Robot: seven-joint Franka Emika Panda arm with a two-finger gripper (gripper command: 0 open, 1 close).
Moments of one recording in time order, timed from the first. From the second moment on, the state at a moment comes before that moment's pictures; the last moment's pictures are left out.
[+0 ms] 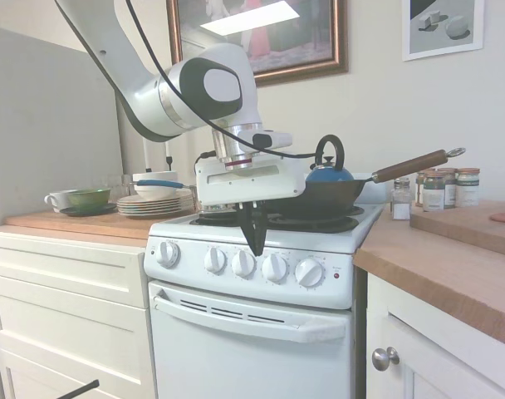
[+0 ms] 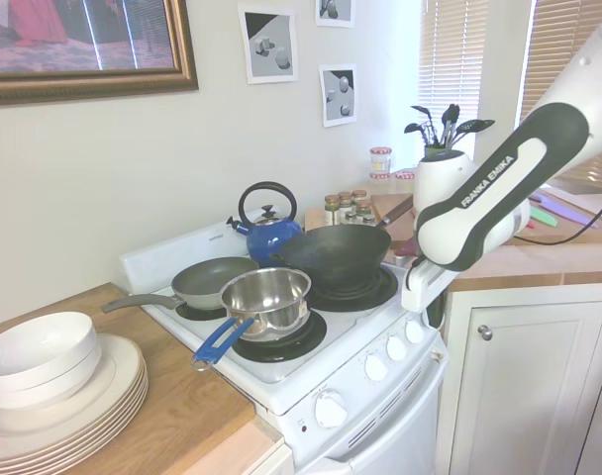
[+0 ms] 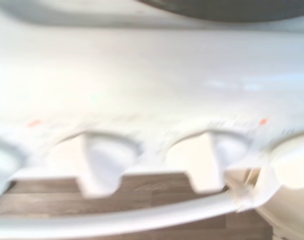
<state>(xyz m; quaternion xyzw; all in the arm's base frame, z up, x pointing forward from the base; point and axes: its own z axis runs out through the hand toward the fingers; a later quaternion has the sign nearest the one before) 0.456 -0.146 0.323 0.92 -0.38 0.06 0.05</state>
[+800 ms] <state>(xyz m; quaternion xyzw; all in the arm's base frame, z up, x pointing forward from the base) 0.432 -0.105 0.377 0.92 -0.39 0.06 0.01</state>
